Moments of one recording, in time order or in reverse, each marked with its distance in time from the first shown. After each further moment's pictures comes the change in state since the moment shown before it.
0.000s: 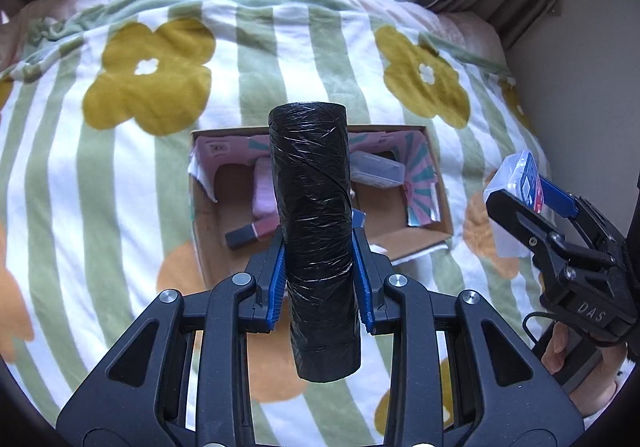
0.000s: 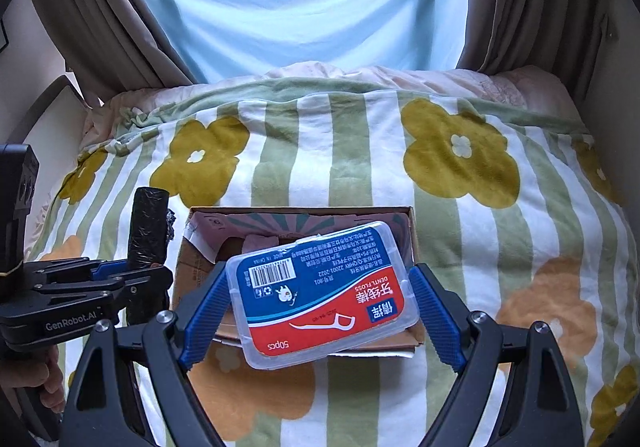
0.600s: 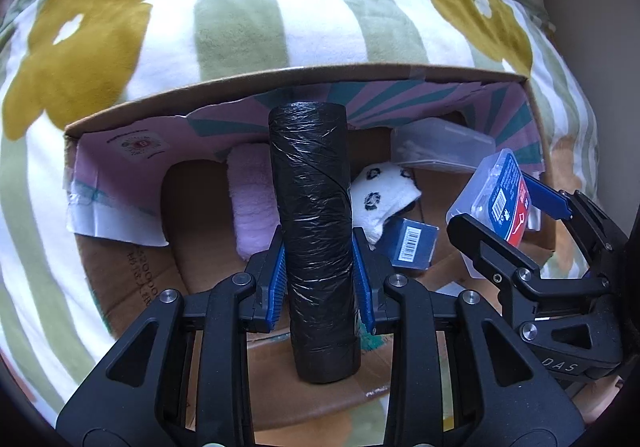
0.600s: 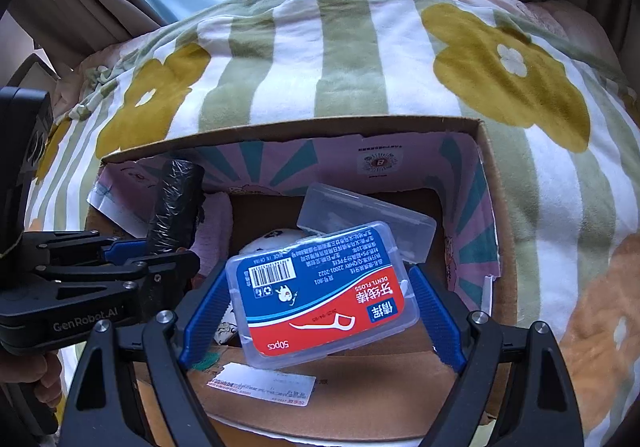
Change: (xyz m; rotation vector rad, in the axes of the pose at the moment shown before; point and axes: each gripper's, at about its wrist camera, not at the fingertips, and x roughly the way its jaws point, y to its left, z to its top) left arm 0.172 0.017 0.022 0.076 0.189 0.045; right arm 0.146 -0.027 -0.031 0.033 0.148 0.030
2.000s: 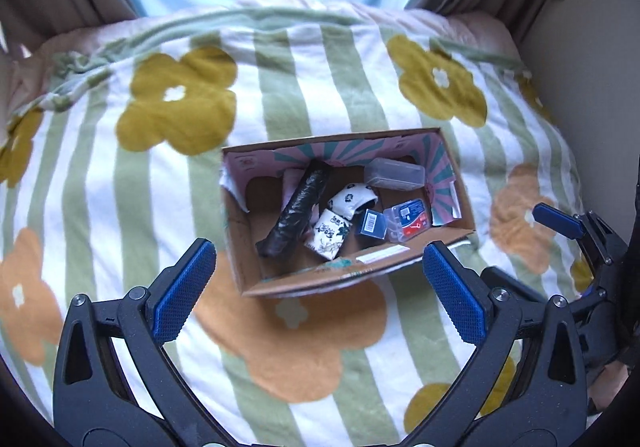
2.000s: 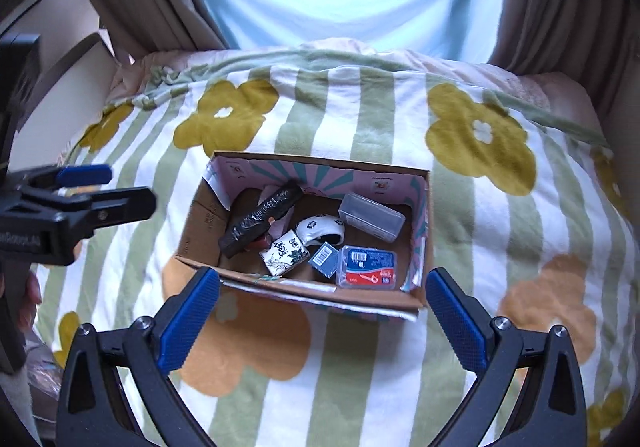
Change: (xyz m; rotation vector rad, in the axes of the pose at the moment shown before) left arm -0.204 -0.029 -0.095 -0.031 -0.302 0.110; right arm -0.193 0.036 -0.051 -0.137 -0.122 0.009
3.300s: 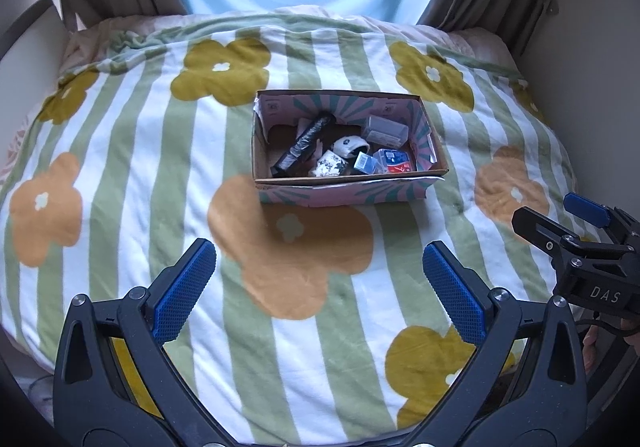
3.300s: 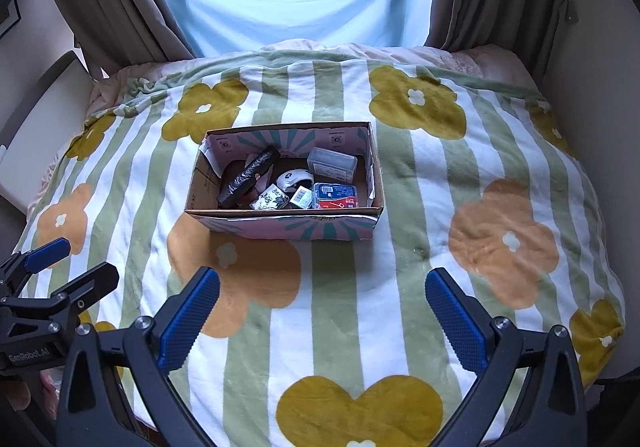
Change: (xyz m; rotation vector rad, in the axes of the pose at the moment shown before) left arm -0.096 -0.036 -0.140 -0.084 -0.079 0.077; right arm -0.081 0.014 -0.080 0.100 0.003 -0.123
